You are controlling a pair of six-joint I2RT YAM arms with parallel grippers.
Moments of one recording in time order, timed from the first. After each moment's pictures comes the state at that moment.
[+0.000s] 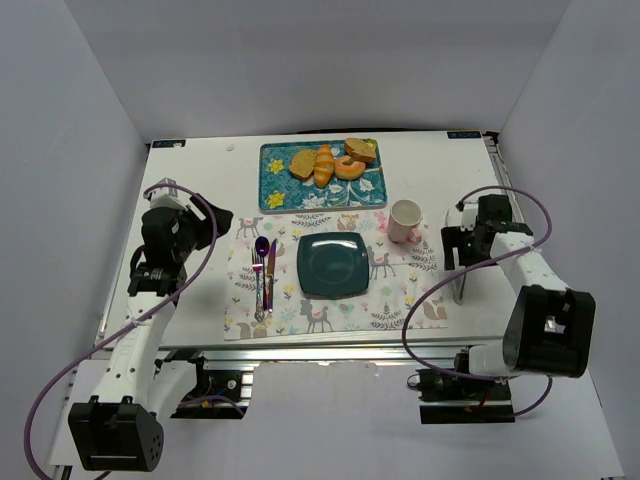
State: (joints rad) left arm -0.02 0.89 0.72 -0.18 0.14 -0.58; right arm -0.08 1.35 0.89 -0.64 -0.10 -0.23
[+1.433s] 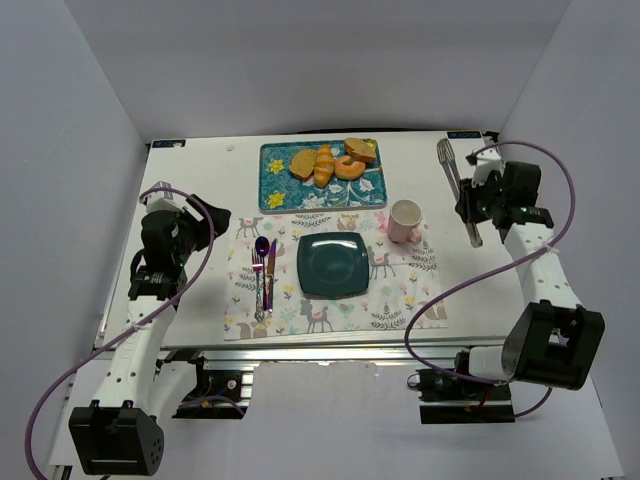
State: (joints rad) left arm -0.02 0.86 0.69 -0.15 0.11 -0.64; right arm -0.12 1.33 1.05 -0.41 -0.34 -0.35
